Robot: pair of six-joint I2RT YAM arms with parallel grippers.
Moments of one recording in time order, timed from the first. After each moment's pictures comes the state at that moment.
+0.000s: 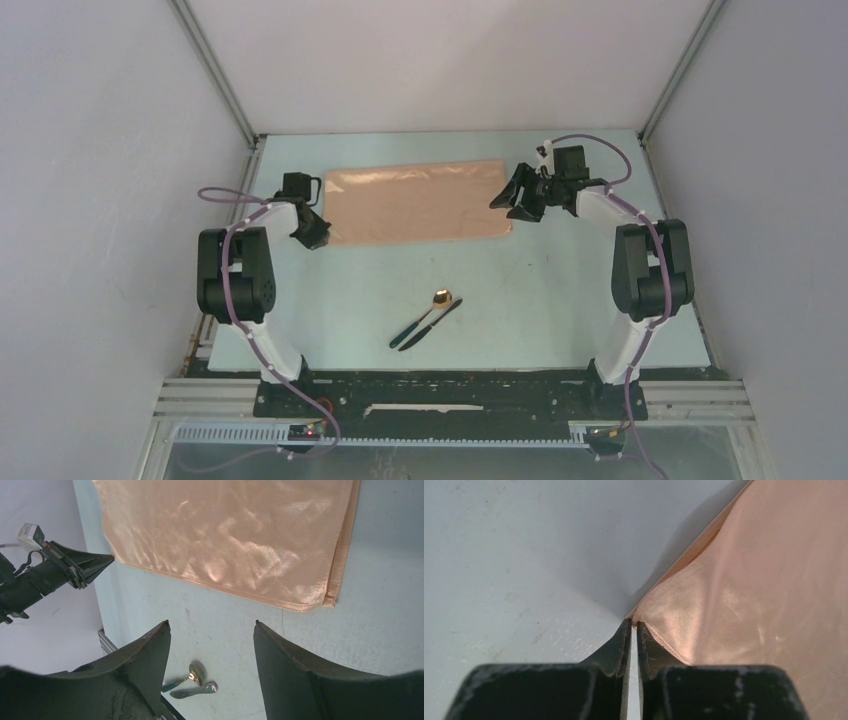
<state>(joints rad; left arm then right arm) 0.03 1.80 1.11 -0.44 -0.12 -0.81 0.13 1.84 1.27 -0.25 -0.61 0.56</state>
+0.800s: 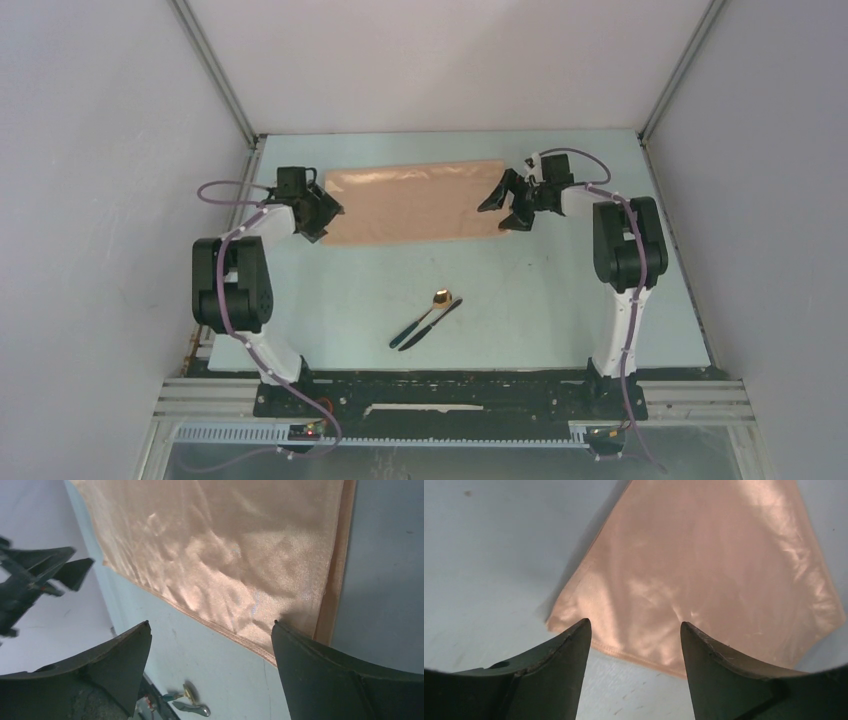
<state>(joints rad) 0.03 1.69 1.08 -0.30 0.03 -0.81 0.13 2.08 1.35 -0.16 -0.69 0.61</state>
